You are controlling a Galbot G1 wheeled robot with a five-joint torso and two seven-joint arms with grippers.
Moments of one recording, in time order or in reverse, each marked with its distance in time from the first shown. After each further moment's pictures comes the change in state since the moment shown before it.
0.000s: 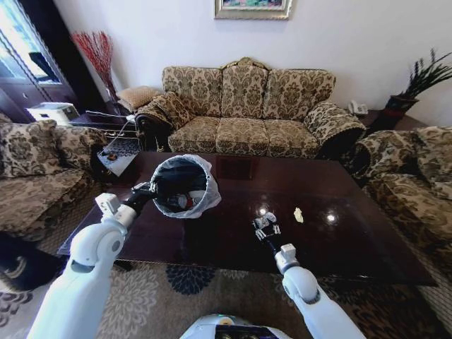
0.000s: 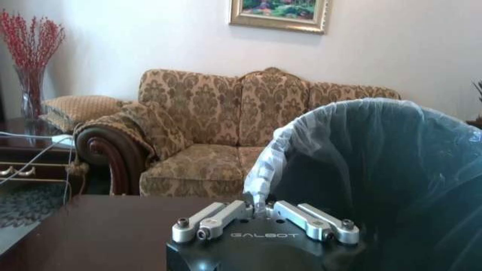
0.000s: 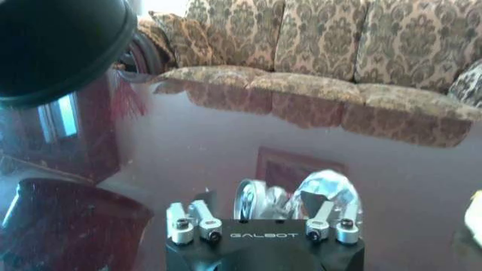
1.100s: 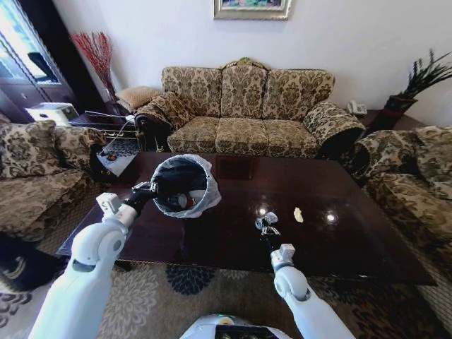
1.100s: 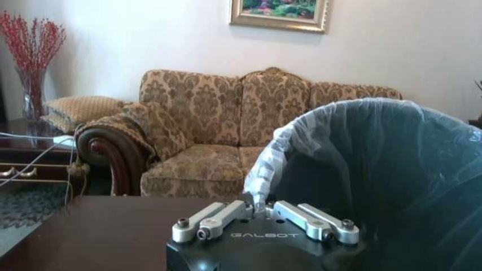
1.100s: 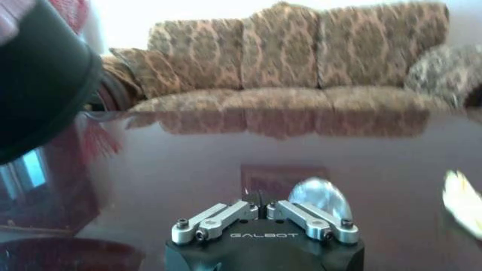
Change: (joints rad) left arm -0.003 0.002 0.006 -0.007 0.003 0.004 -0.011; right arm -0.006 0.033 -0.025 0.020 0.076 0.108 0.131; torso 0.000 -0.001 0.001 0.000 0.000
